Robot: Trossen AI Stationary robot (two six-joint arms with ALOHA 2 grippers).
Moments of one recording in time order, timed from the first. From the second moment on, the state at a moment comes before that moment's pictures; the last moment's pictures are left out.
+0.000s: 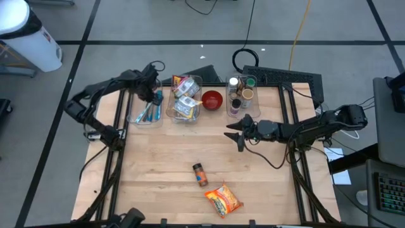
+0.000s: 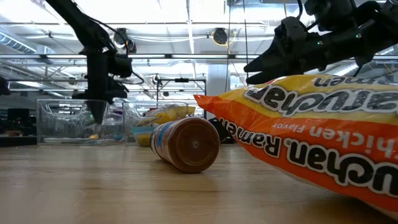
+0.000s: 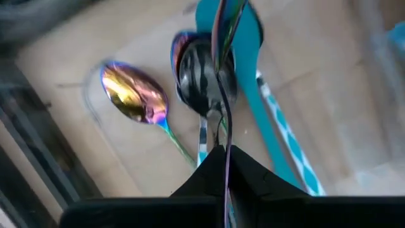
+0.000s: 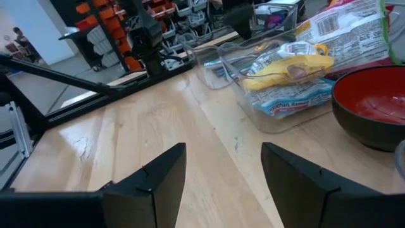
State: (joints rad) left arm 0.97 1.53 0.98 -0.86 -0.03 -0.14; right arm 0.02 1.24 0.36 0.67 0.23 0.38
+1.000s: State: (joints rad) left arm 0.95 1.67 0.96 -0.86 -0.03 -0.16; right arm 0.02 1.24 0.36 0.67 0.23 0.35
